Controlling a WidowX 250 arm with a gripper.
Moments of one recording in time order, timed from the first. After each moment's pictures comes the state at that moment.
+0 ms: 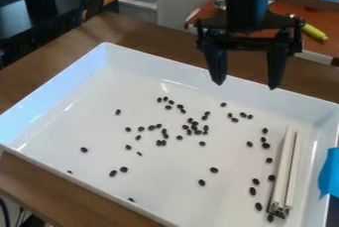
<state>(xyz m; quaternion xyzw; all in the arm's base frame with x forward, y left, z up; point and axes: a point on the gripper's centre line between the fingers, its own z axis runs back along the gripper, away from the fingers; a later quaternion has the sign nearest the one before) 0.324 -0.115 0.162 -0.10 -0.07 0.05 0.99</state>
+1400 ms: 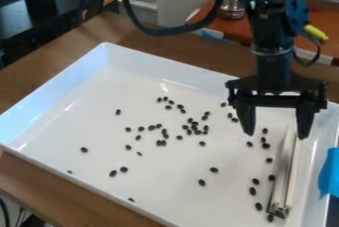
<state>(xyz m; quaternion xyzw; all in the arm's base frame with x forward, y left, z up) 0.344 -0.154 0.097 -0.13 -0.07 0.08 0.99</state>
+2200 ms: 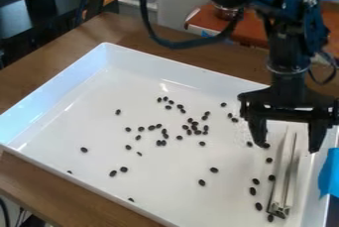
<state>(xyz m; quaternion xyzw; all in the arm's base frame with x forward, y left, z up) 0.345 -0.168 0.083 -0.11 -0.08 0.08 0.99</state>
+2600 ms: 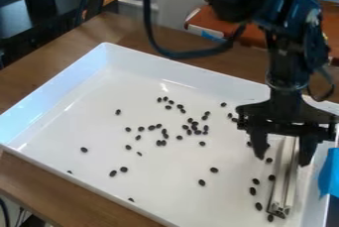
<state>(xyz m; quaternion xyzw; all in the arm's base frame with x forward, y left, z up) 0.336 -0.168 0.068 -0.08 -0.07 0.08 0.99</state>
